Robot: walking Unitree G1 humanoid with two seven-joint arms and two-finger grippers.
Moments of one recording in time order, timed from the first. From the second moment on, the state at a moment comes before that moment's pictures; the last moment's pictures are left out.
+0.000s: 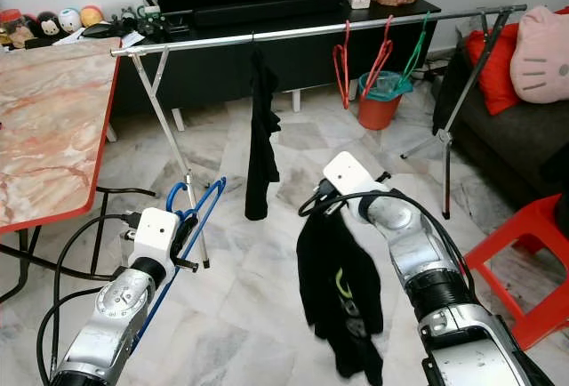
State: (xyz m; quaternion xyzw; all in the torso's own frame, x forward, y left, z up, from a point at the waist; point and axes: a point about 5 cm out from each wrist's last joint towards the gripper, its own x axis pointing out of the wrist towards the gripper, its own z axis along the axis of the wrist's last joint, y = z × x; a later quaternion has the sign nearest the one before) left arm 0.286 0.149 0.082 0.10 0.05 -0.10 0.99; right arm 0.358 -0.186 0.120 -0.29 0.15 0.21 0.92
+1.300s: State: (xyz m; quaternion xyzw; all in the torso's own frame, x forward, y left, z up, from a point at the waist) left arm 0.276 0.158 0.072 0.15 0.12 -0.23 0.95; right arm 0.354 -0.186 0.090 0.21 0.15 -0.21 0.94
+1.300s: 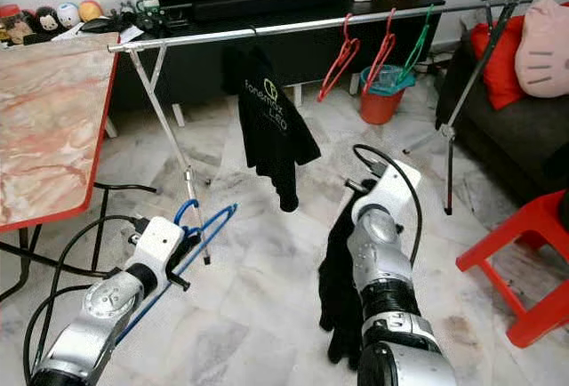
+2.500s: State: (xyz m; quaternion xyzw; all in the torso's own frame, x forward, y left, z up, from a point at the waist) left arm 0.253 0.092 0.113 -0.03 0.14 -0.48 0.87; right arm 0.394 -0.126 0.144 0.33 0.14 -0.10 0.93
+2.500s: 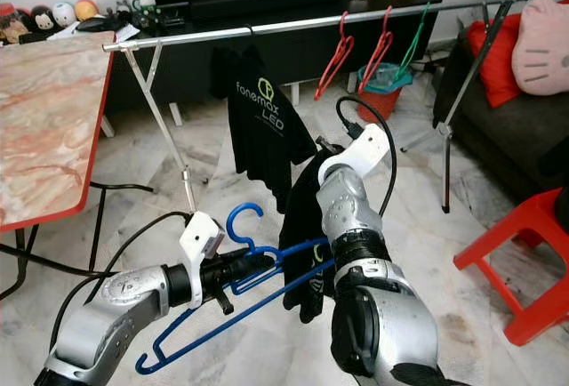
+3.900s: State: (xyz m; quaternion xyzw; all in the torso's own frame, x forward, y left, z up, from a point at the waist) left arm 0.321 0.157 0.094 0.12 0.16 -0.11 0.97; right arm 0.398 -0.091 0.165 0.35 0.14 -0.02 0.93
